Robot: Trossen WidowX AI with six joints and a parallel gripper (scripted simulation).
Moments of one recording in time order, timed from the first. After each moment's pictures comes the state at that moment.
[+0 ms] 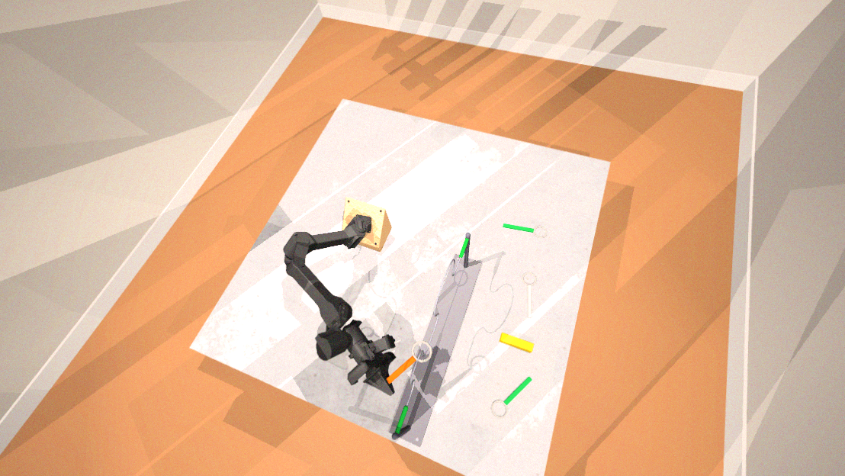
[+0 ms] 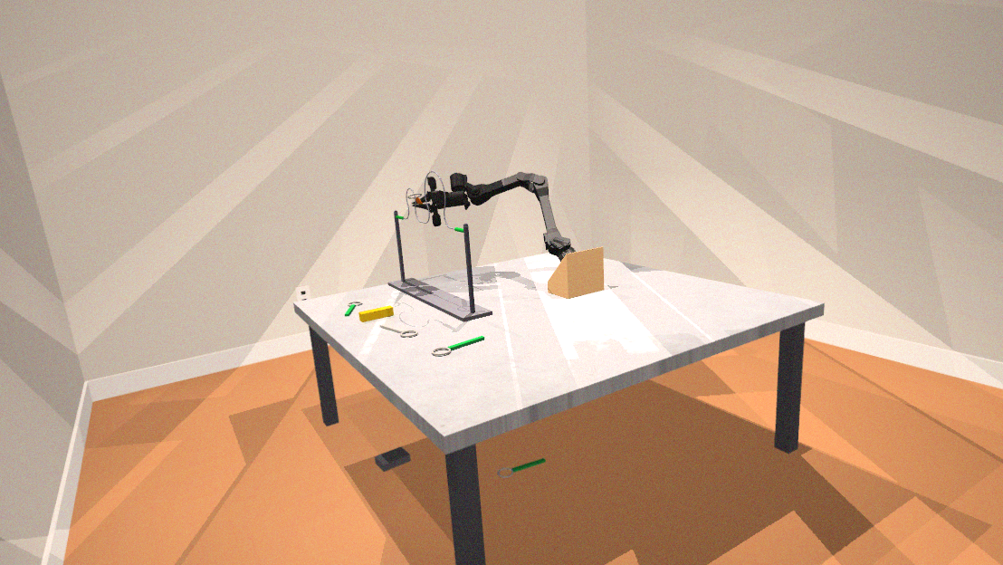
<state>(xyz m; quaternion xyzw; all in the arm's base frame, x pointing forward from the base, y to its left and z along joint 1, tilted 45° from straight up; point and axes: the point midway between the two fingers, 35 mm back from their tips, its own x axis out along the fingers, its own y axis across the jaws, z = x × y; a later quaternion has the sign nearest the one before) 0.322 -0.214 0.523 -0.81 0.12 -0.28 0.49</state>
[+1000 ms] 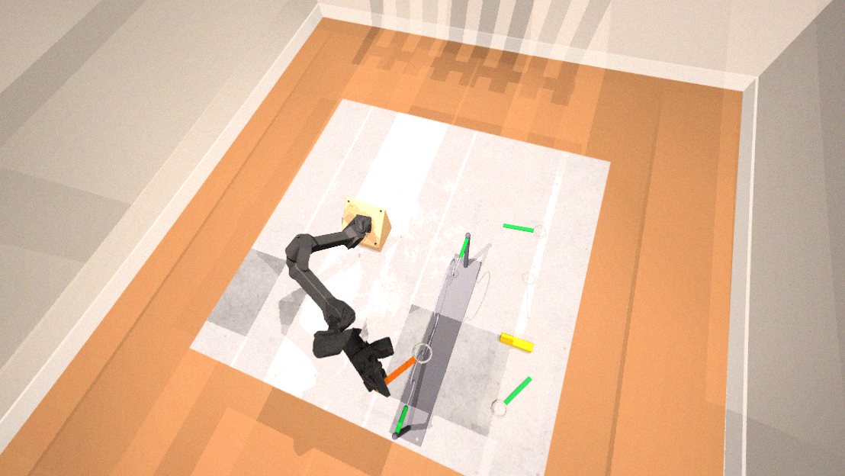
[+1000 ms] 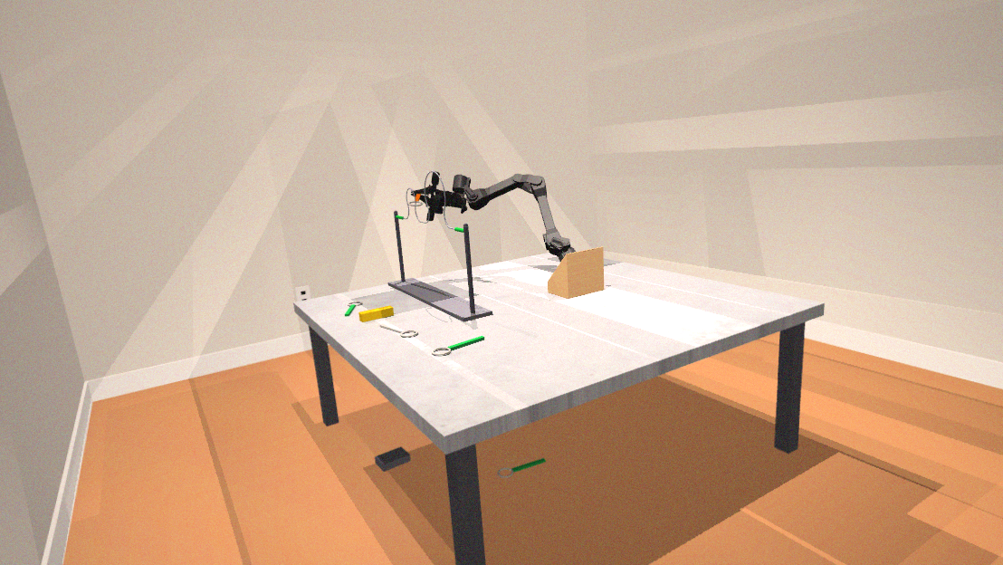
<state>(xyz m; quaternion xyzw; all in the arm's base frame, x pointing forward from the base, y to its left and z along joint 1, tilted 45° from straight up) 0.322 -0.193 0.552 -0.93 0.06 -0.29 0.23</state>
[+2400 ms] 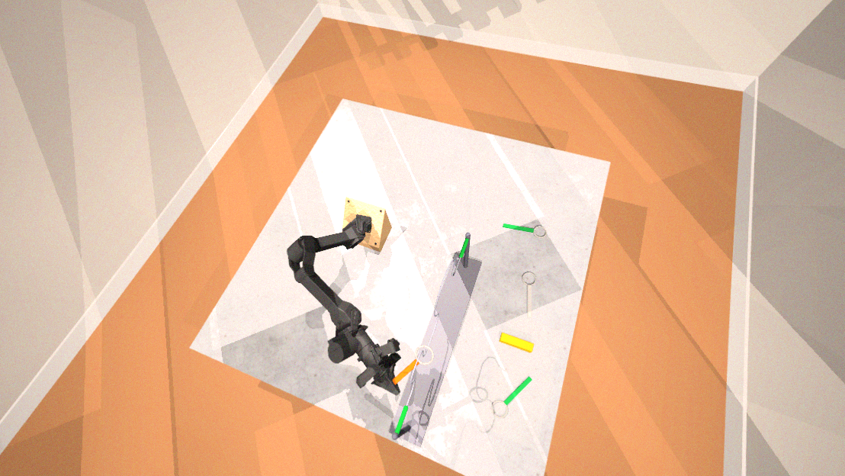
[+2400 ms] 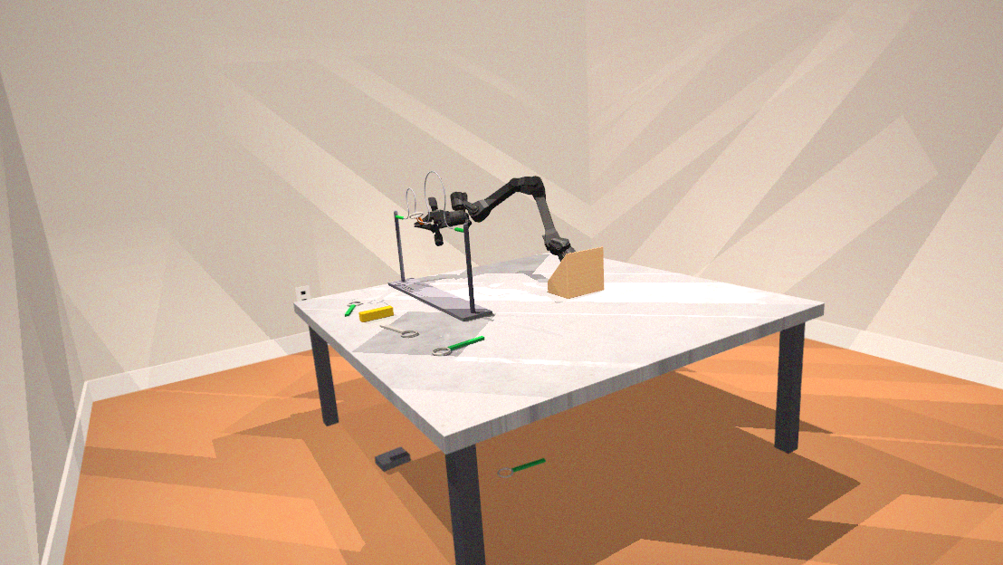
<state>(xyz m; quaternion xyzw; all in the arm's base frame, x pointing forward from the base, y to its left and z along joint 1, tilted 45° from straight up) 0.319 -0.268 0.467 -0.79 0.13 -0.28 0.52</state>
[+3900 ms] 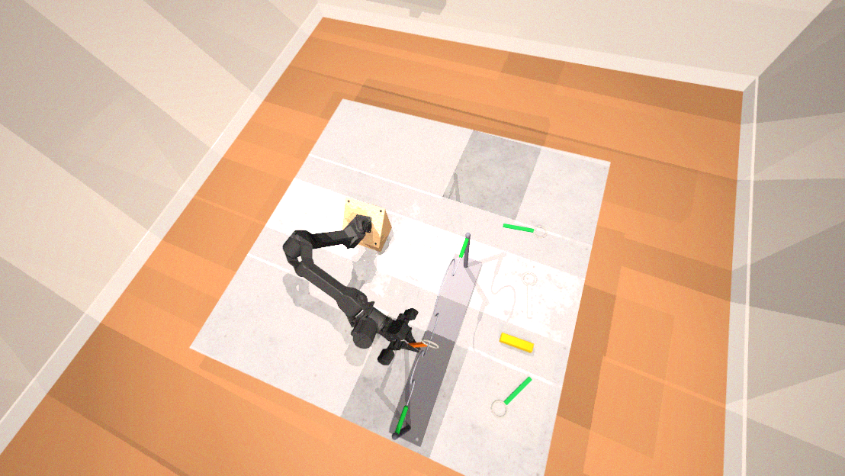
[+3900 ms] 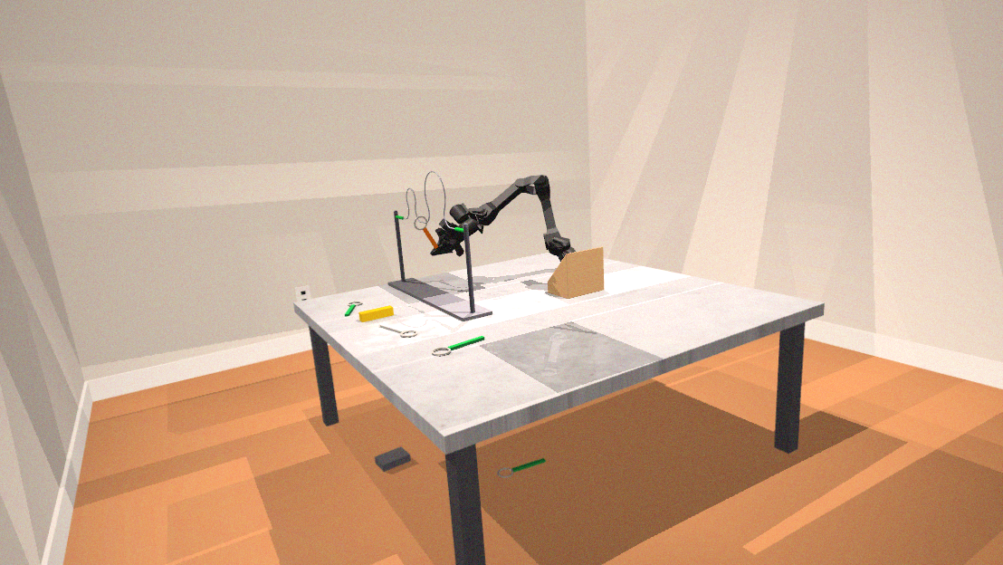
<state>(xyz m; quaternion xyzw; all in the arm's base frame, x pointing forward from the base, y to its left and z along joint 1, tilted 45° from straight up) 0.326 -0.246 0.317 -0.43 0.22 -0.22 0.85</state>
